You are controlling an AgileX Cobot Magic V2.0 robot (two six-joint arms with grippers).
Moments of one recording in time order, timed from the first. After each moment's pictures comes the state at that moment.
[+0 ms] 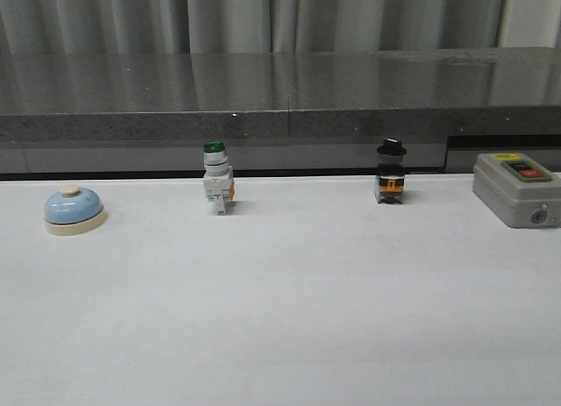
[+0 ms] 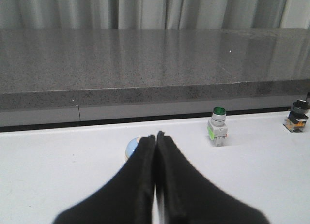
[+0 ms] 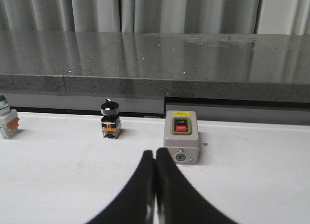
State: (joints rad) left arm -0.17 0.15 -0.30 -0.08 0.34 -0.01; right arm 0.10 -0.01 0.03 0.04 0.05 -0.03
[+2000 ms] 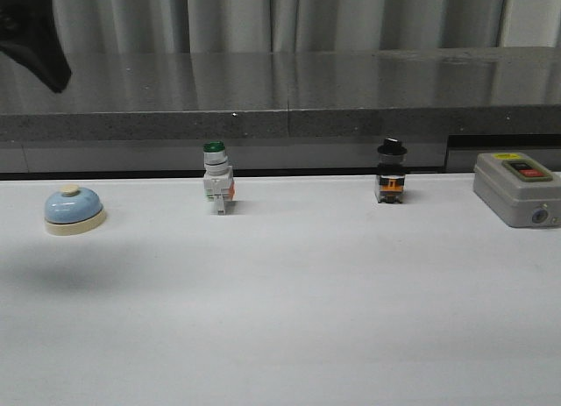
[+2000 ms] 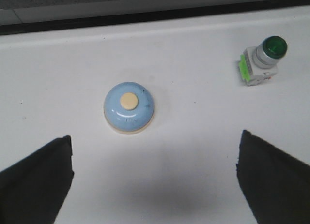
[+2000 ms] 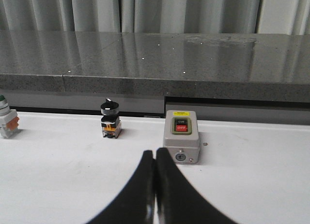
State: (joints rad) left arm -0.17 1.51 -1.15 -0.09 0.61 -0.03; right arm 0.10 -0.01 0.03 0.04 0.05 -0.03
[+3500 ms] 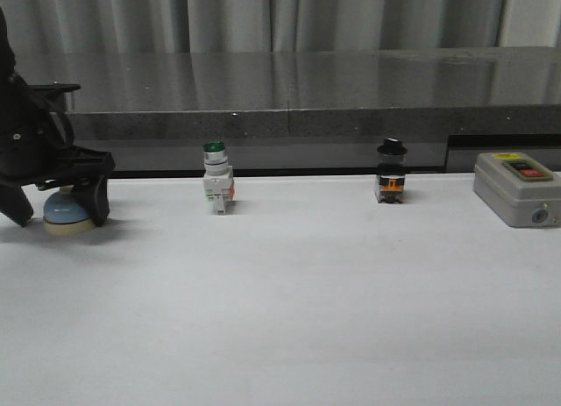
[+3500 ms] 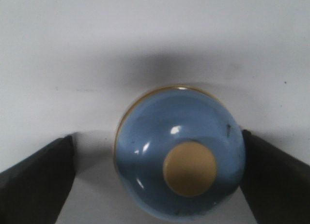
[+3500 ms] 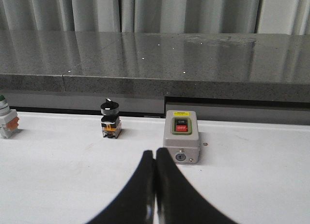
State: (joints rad) left arm -0.12 2.04 -1.35 -0.05 0.56 -0.05; right arm 0.10 -0.01 0.03 0.04 0.05 -0.03
